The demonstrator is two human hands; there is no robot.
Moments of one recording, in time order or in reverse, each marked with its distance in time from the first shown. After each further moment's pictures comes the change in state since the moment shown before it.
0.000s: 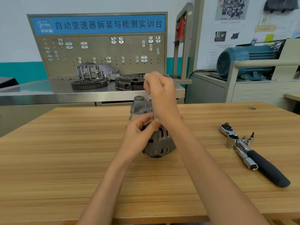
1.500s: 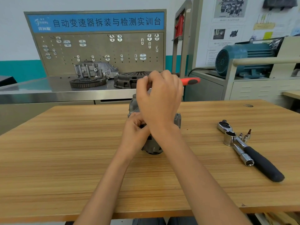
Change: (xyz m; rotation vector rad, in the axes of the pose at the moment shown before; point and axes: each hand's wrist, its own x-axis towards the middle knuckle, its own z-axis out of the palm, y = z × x) left_hand -0.002 -0.007 0.003 0.057 0.079 -0.042; right_hand -0.018 0.000 0.013 -0.746 0.415 -0.243
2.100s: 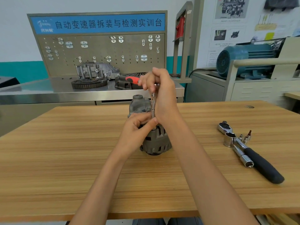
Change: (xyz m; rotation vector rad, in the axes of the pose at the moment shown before) left_hand 0.000 0.011 -0.006 -0.020 -0.141 0.071; right_hand 0.023 0.012 -0.003 1.087 -0.450 0.507
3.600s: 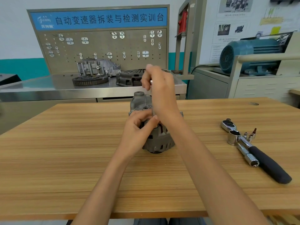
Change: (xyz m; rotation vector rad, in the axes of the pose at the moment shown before) left_hand 0.000 -0.007 0.004 -0.036 0.118 -0.003; right_hand -0.004 0.001 0.005 -0.305 0.029 -0.165
